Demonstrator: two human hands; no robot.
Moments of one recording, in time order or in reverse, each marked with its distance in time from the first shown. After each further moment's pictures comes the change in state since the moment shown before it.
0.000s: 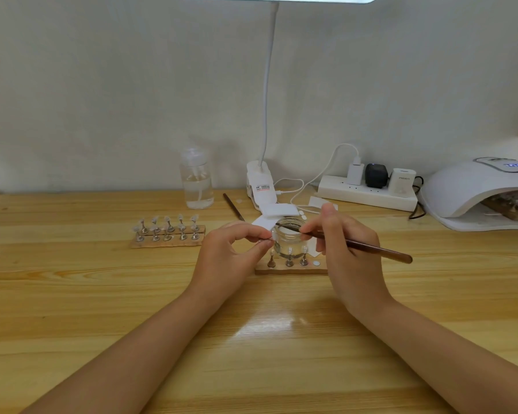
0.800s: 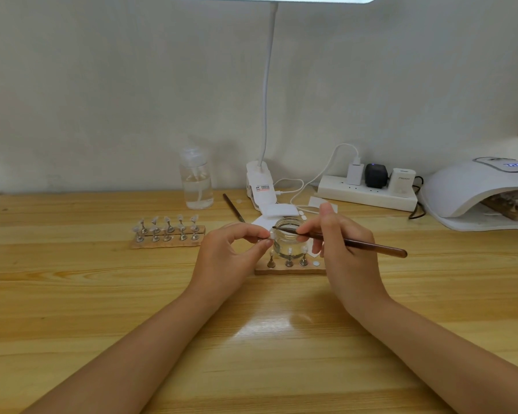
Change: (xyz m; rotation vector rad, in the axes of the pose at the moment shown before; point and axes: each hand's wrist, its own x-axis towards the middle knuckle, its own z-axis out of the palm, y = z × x) left_hand 0.000 0.000 0.000 0.010 0.012 -0.017; right_hand 0.000 0.000 0.002 0.056 -0.004 0.091
